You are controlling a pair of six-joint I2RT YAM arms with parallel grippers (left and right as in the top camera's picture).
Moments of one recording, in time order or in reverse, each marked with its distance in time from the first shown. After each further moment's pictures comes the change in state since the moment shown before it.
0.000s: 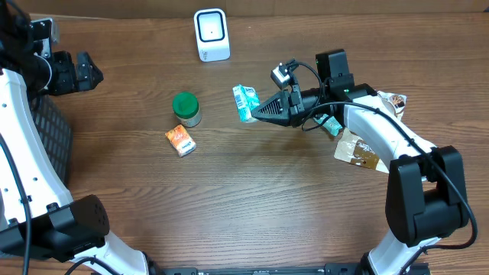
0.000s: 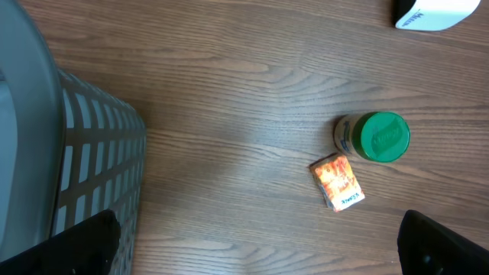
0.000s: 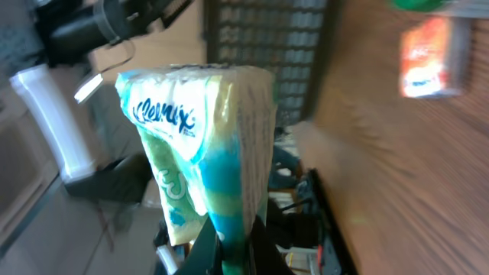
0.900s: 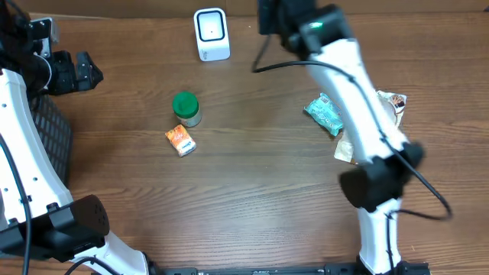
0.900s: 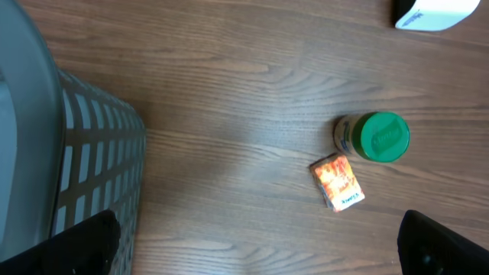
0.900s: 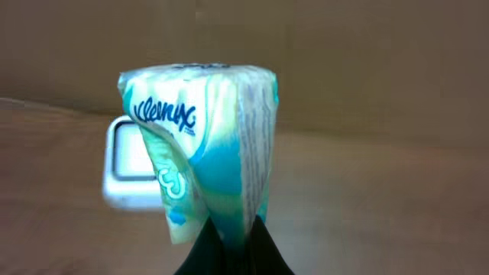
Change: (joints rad) left arm 0.000 0.000 0.000 0.000 -0.001 0.000; right arm 0.227 0.345 1.129 -0.501 1.770 -0.281
